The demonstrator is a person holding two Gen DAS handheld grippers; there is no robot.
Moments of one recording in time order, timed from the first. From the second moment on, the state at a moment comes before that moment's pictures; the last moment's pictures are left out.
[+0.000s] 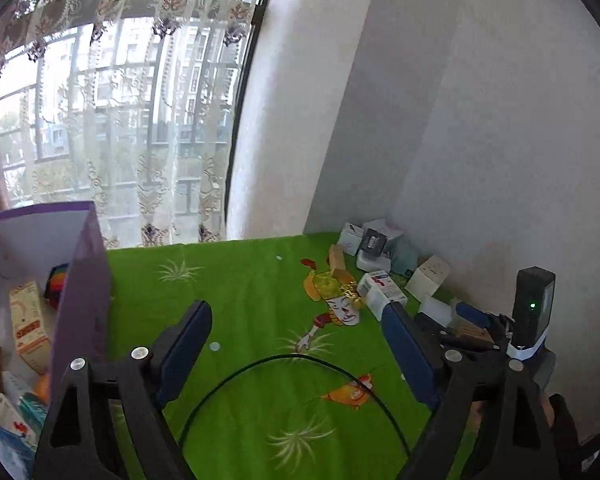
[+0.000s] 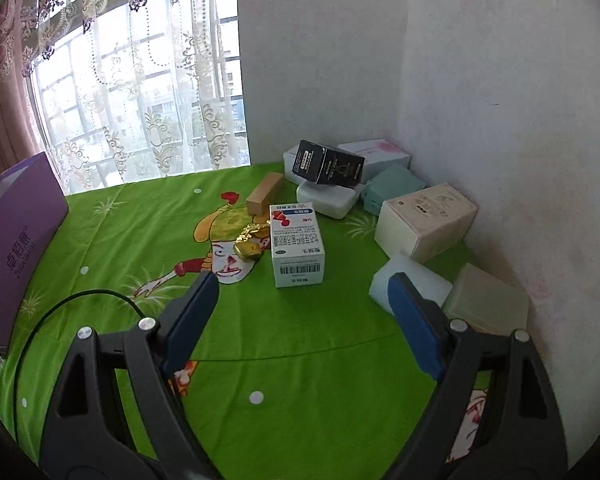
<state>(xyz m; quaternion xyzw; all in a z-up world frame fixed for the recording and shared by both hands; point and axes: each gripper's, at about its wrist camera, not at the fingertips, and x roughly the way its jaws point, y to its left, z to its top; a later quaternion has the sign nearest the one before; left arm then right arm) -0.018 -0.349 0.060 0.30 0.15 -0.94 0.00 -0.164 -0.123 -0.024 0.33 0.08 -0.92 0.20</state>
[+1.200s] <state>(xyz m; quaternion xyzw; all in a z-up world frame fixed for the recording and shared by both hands) -0.227 -0.306 -0.095 0.48 0.41 -0.77 -0.10 -0.235 -0.144 -0.074 0.41 0.12 -0.87 0.22</state>
